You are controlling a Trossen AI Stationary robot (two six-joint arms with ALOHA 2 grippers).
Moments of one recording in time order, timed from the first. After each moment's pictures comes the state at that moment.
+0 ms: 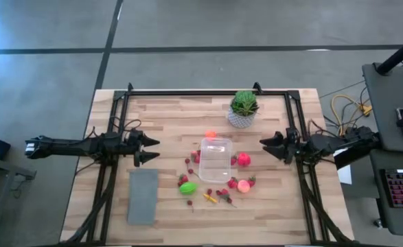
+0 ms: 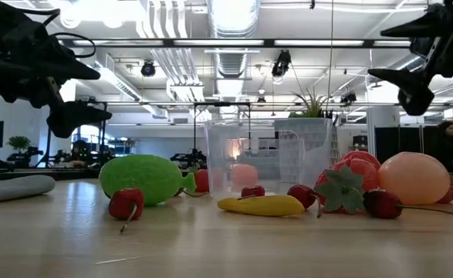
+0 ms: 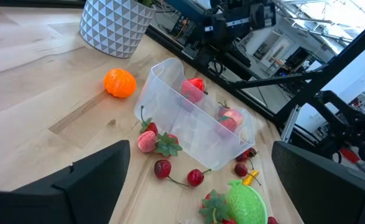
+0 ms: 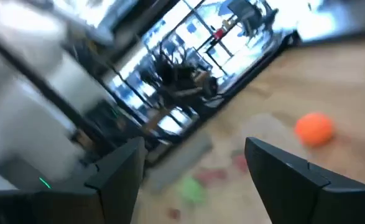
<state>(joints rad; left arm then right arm) 0.01 0.25 0.01 0.03 -0.06 -0.59 0.27 0.03 0.01 0.10 0.39 0.82</state>
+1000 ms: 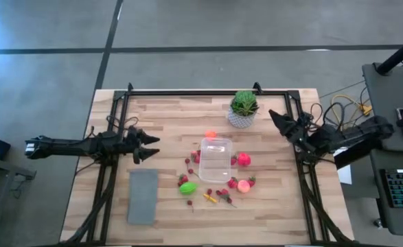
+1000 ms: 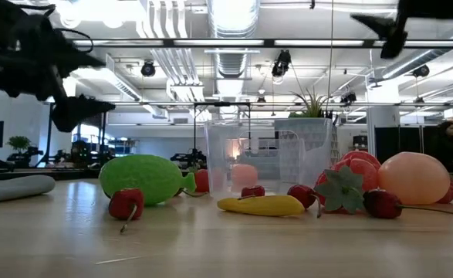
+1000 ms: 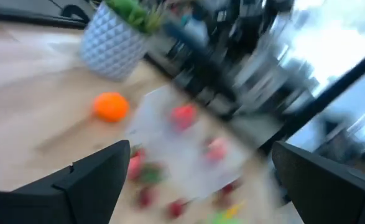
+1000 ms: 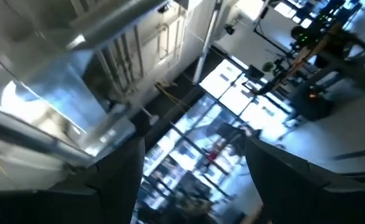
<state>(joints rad) 0.01 0.25 0.01 0.16 -0.10 -0.74 0.25 0.57 0.24 0.96 0.73 0.54</state>
